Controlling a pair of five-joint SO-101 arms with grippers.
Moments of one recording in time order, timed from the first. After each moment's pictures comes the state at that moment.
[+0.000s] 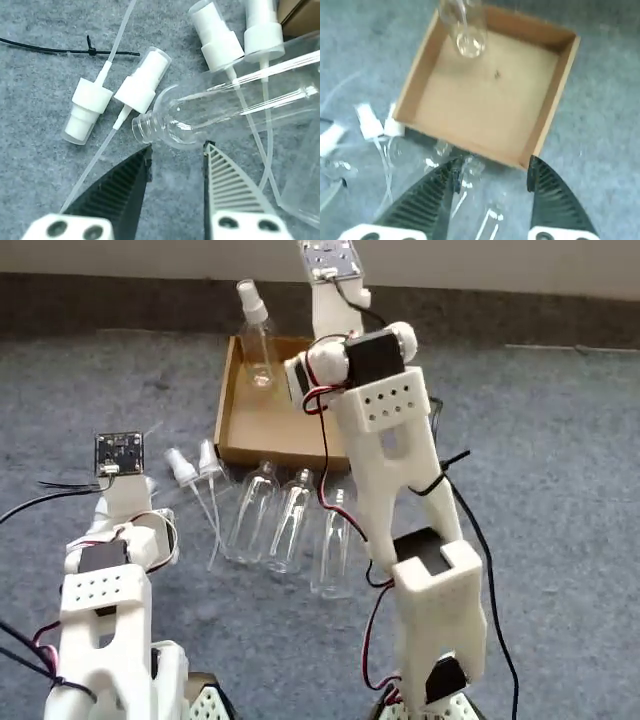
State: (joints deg) left arm -19.2 -46.1 70.7 42.9 0.3; right arm -27.0 24.0 -54.4 100.2 -4.5
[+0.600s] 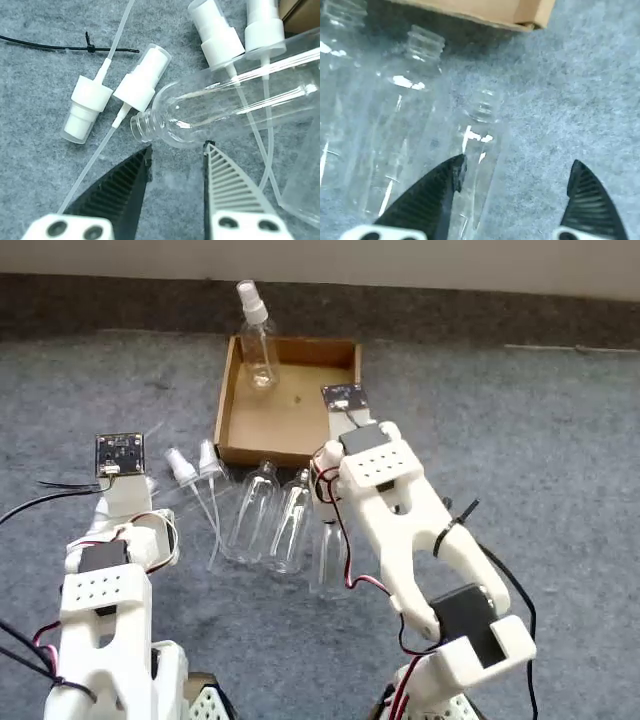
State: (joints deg) left arm -19.2 -46.1 70.8 42.9 0.2; right arm -28.0 1.8 16.9 72.0 -12.0
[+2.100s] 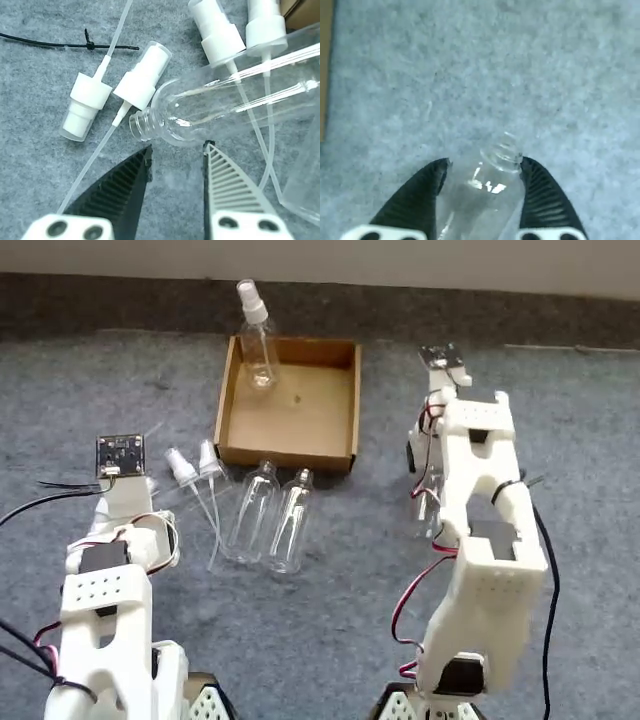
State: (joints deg) left arm -19.3 -46.1 71.3 42.9 0.2; right arm 0.1 29.6 -12.6 67.6 18.2
